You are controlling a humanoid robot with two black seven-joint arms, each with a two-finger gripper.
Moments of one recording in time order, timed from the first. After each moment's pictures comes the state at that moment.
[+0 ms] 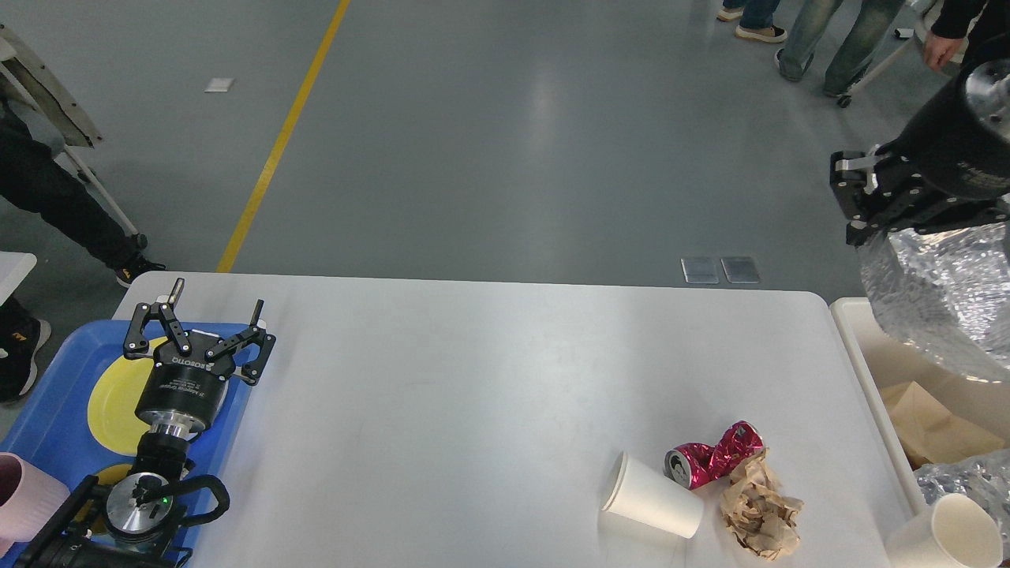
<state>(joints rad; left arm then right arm) -0.24 0.14 -1.46 -0.78 0.07 -0.63 -0.11 2.51 -0.30 -1.65 1.46 0.13 0.69 -0.08</state>
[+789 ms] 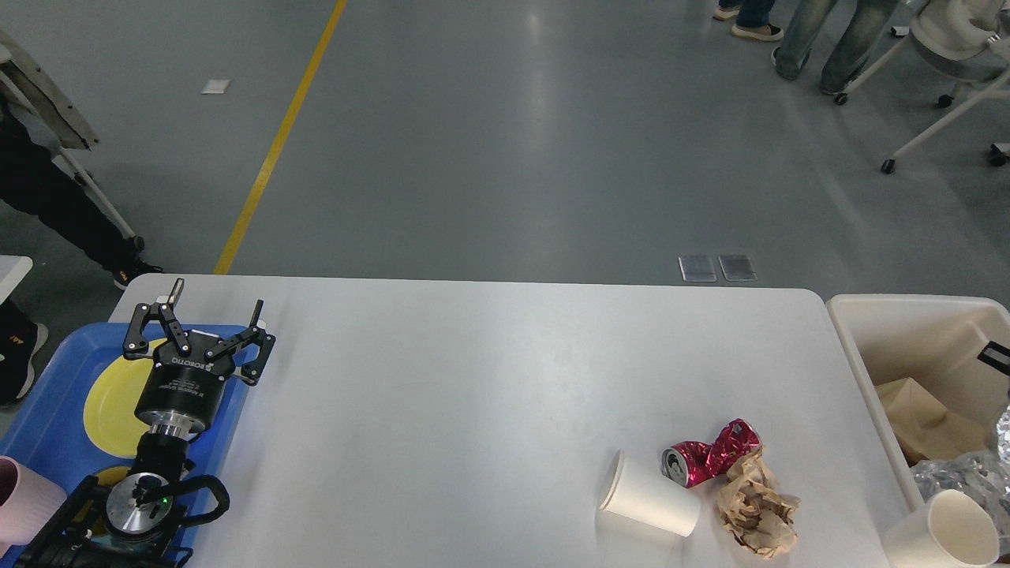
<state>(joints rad) -0.24 0.14 -1.46 -0.78 0.07 -0.63 -0.12 0.80 -0.49 -1.09 0.08 0.13 0.15 -0.08</state>
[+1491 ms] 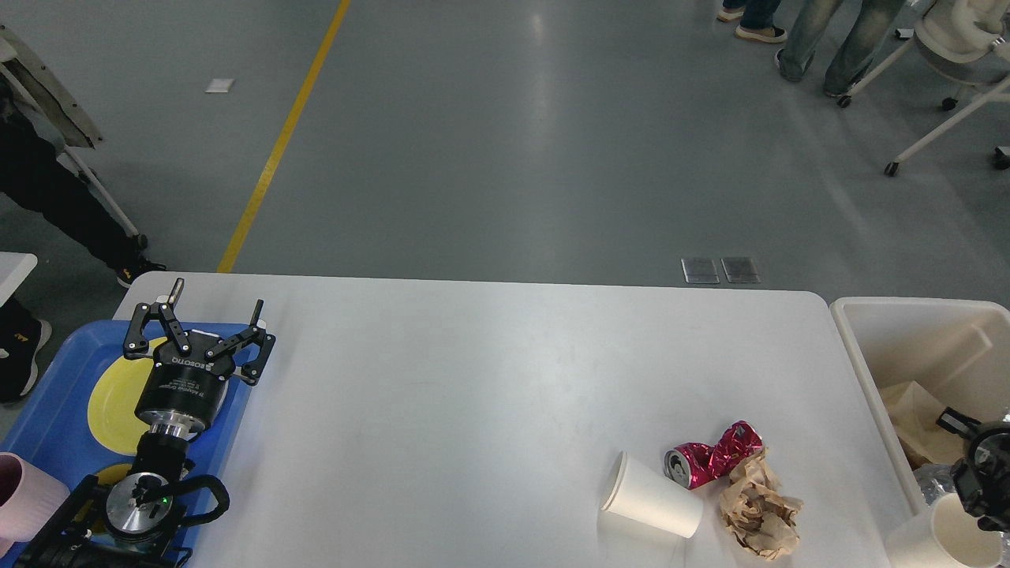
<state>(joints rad) -0.24 0.14 -1.46 -0.78 0.07 -0.63 -0.12 0.55 -0.35 -1.02 -0.07 0.13 0.01 -0.09</state>
